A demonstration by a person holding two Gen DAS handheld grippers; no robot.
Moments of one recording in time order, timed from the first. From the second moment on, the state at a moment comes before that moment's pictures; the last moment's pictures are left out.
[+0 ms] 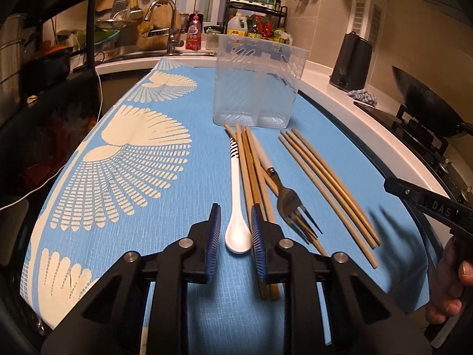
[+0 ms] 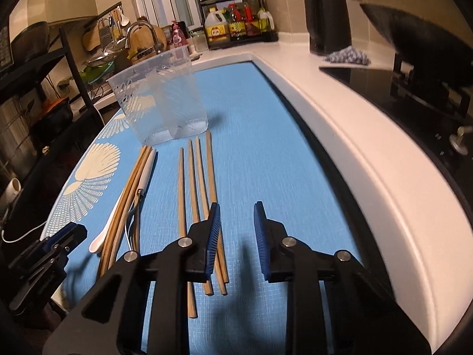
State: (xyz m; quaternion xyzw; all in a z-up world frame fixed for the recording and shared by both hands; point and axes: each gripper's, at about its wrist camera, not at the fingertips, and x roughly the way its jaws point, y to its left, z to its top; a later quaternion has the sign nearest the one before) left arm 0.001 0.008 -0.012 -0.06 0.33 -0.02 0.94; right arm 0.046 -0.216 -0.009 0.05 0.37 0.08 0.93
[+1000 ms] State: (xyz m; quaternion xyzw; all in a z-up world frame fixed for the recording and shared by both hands) left arm 0.011 0.011 -0.035 -0.12 0.35 -0.04 0.93; right arm 0.057 -0.215 -0.035 0.06 0.41 0.07 0.91
